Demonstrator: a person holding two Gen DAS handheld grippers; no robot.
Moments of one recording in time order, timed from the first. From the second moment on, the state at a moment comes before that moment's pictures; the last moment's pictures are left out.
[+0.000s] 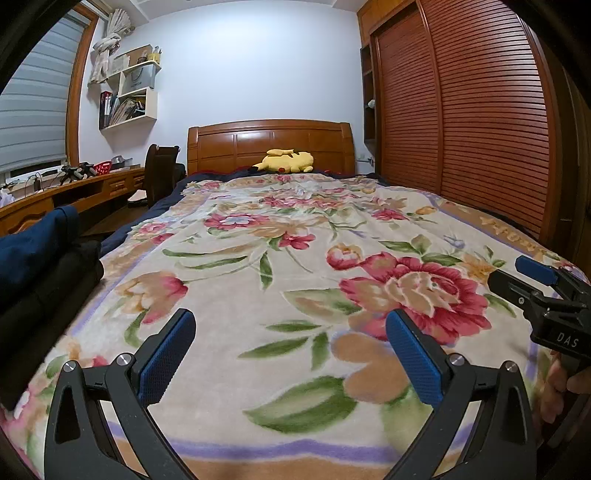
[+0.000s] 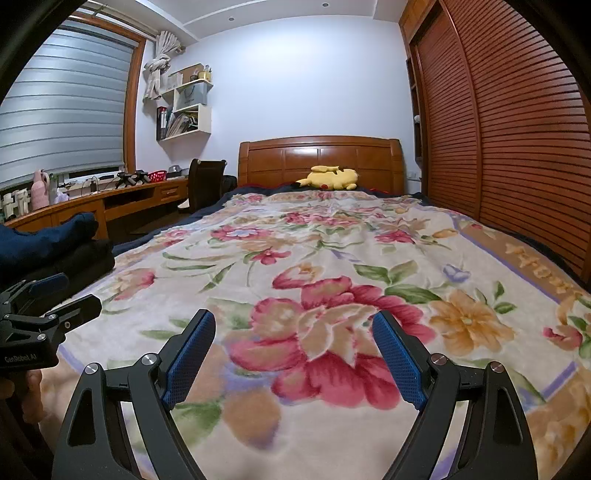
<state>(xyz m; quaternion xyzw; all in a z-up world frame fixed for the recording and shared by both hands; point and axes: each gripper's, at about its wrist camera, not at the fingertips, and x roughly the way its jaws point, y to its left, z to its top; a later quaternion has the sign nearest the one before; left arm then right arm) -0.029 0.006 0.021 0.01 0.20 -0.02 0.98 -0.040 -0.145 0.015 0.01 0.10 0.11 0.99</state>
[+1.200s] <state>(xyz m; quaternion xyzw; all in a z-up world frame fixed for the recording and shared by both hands) -0.027 0.008 0.019 0.01 0.20 -0.02 0.98 -0.040 -0.146 0.015 0.02 0.10 0.11 0.99</state>
